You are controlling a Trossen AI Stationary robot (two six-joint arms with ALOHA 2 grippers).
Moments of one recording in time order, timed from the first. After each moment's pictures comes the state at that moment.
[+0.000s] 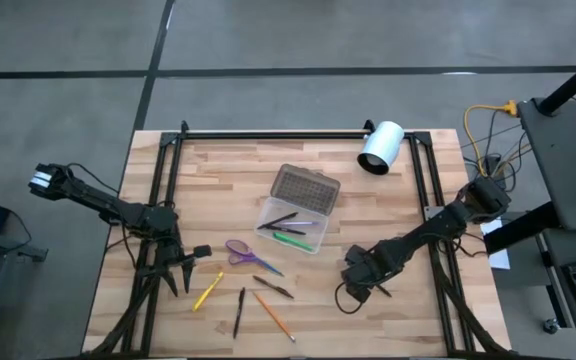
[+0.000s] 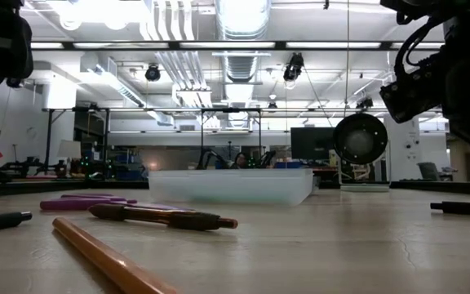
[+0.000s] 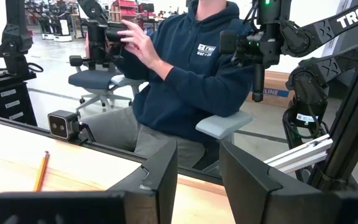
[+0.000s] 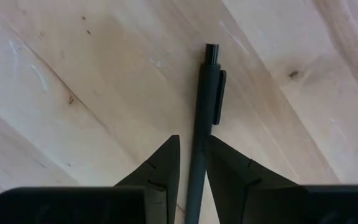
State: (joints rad) left arm -0.30 0.63 0.05 0.49 0.94 0.07; right arm 0.50 1.73 0.95 -0.77 -0.04 1.21
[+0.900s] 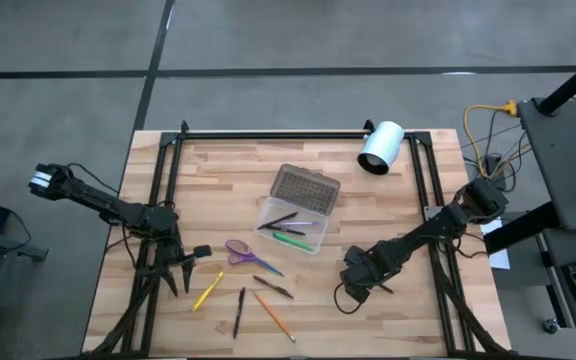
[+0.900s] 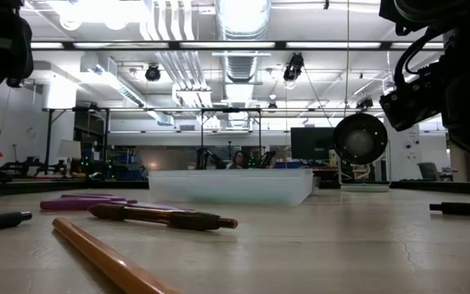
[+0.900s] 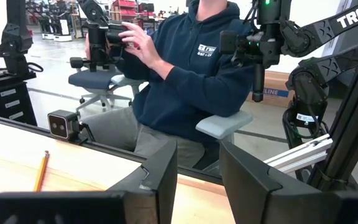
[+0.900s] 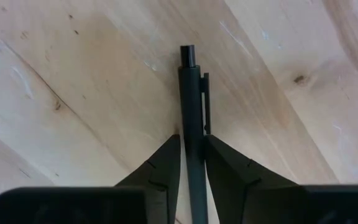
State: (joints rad) left arm -0.30 0.63 0.05 0.49 0.94 0.07; right arm 0.50 1.77 0.94 -0.75 -0.05 1.20
